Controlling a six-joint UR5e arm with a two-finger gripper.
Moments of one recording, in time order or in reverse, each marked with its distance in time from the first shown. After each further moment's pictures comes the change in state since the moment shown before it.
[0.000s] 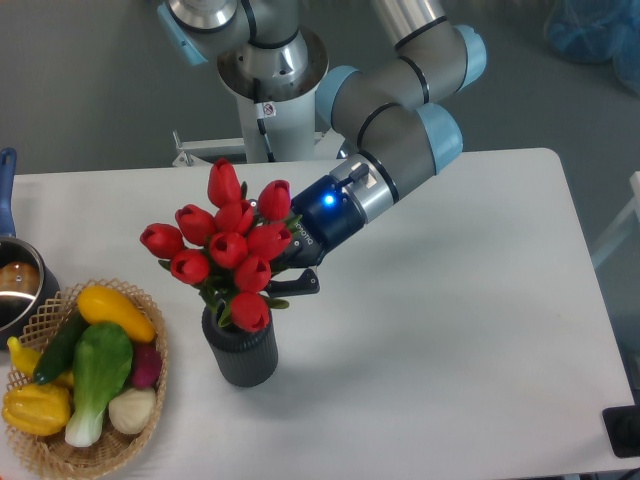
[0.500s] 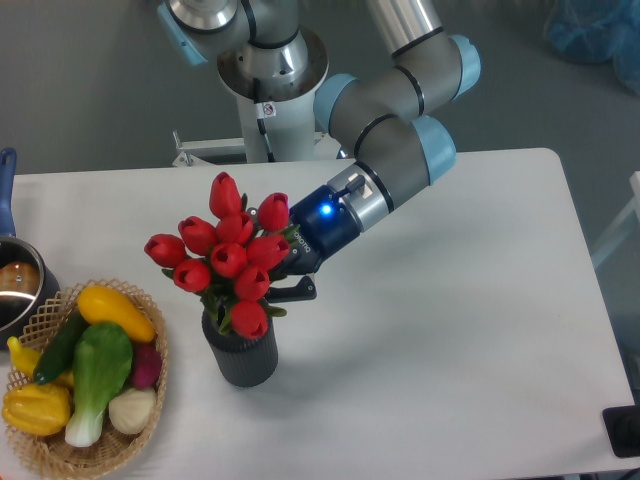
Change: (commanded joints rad) arm 0.000 -0.034 -0.026 0.000 -0.002 0.061
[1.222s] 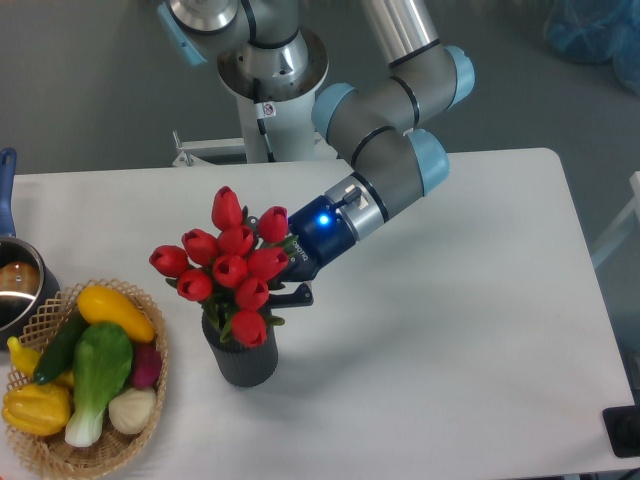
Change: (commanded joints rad) arm -0.003 -0.024 -0.020 0.000 0.003 0.032
